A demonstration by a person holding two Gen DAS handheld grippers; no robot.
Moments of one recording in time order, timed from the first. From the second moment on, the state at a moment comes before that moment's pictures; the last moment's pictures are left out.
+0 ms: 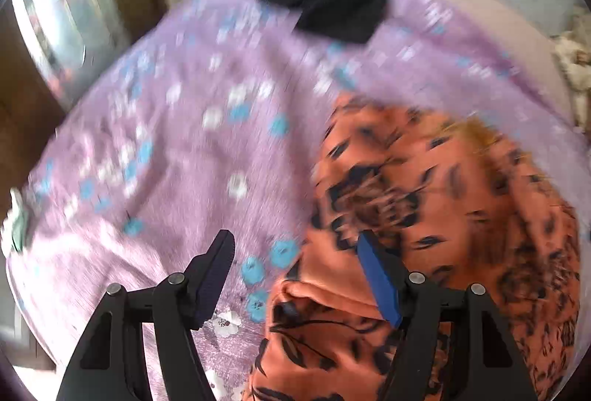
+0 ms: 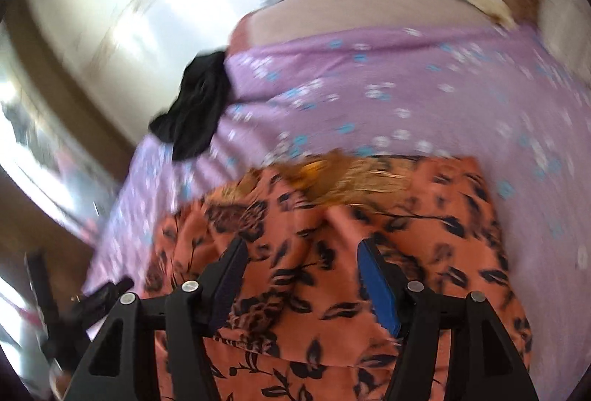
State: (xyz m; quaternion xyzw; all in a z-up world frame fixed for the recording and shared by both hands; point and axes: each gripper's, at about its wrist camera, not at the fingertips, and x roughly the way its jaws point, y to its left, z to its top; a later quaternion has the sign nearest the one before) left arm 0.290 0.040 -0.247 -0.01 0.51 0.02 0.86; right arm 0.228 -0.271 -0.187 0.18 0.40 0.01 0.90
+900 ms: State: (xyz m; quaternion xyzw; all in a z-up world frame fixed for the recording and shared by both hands) left arm 0.298 0.025 -0.261 0.02 0.52 0.02 0.85; right arm 0.181 -0.375 -0.193 0.26 0.39 -0.13 0.87
